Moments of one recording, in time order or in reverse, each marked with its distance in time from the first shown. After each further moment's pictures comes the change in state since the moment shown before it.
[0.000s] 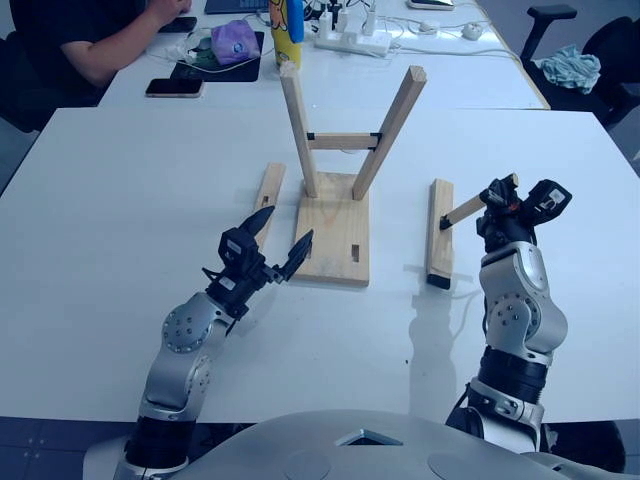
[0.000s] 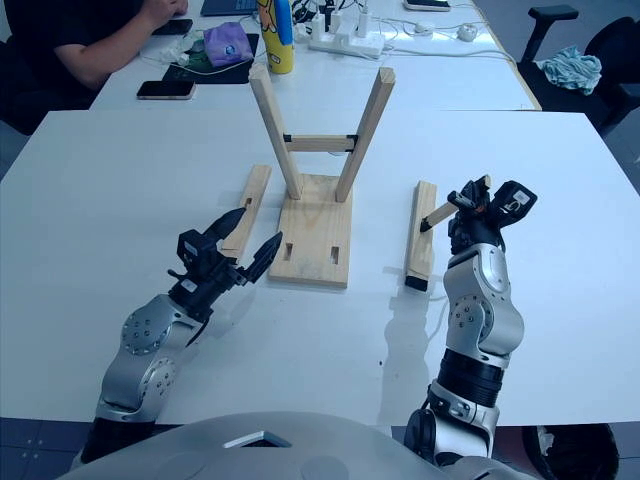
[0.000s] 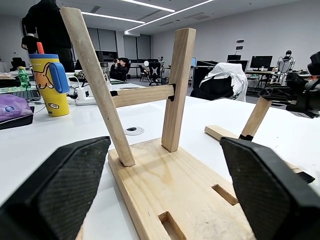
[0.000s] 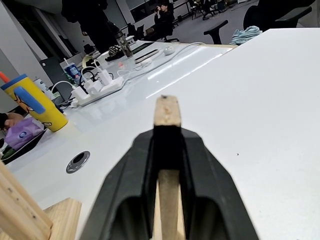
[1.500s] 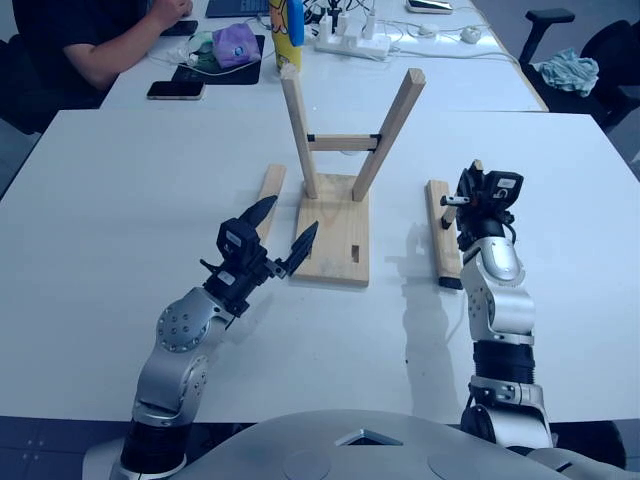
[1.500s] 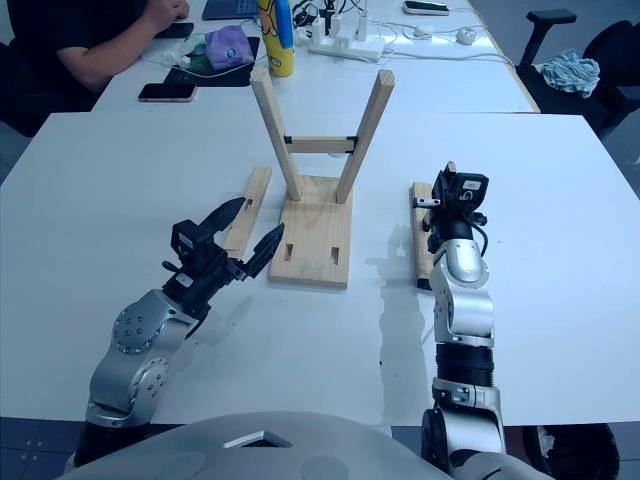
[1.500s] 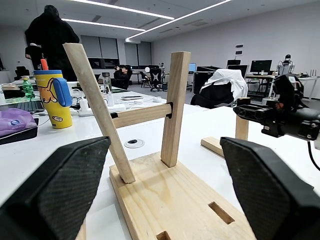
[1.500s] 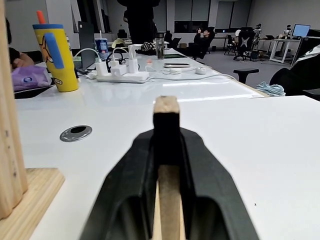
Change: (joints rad) left arm -0.006 -0.001 -0.001 -0.139 0.001 0.107 0.058; right arm -0.002 -0.106 0.199 0.235 -0.296 -0.266 0.198
